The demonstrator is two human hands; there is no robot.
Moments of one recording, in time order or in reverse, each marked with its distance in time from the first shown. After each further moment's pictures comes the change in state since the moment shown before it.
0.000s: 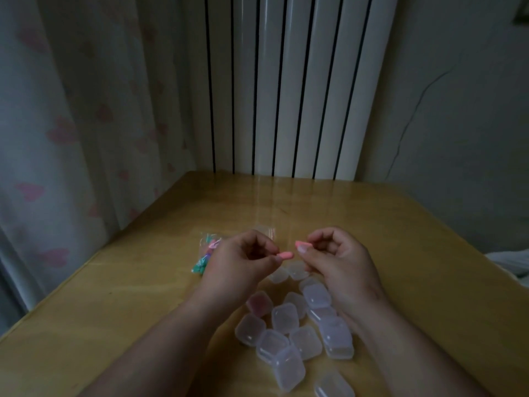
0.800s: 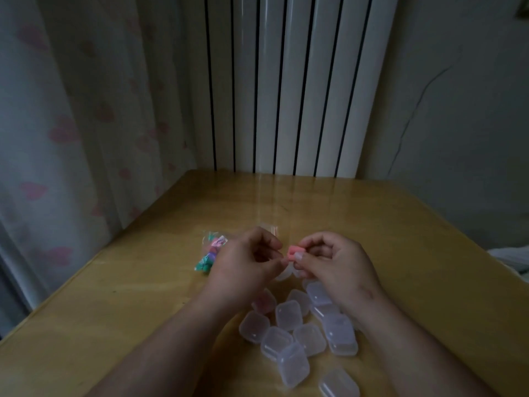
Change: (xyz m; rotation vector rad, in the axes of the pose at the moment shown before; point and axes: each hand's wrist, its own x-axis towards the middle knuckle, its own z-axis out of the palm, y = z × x) left_hand 0.000 0.000 0.001 0.198 0.001 0.057; right_hand -0.002 0.001 0.003 -0.156 -0.076 0.024
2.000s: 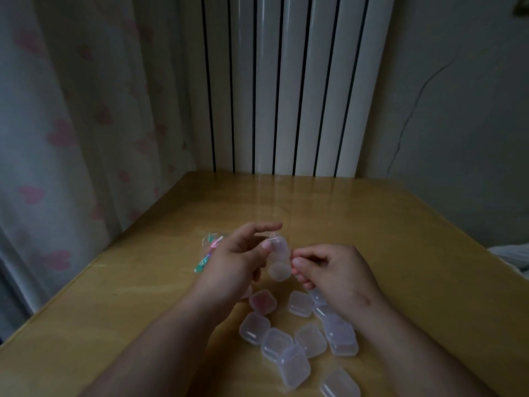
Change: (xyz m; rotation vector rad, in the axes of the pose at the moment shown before) left_hand 0.000 -0.005 -0.009 -0.393 -0.104 -0.035; right_hand -0.003 0.003 0.001 -0.180 -0.058 -0.018
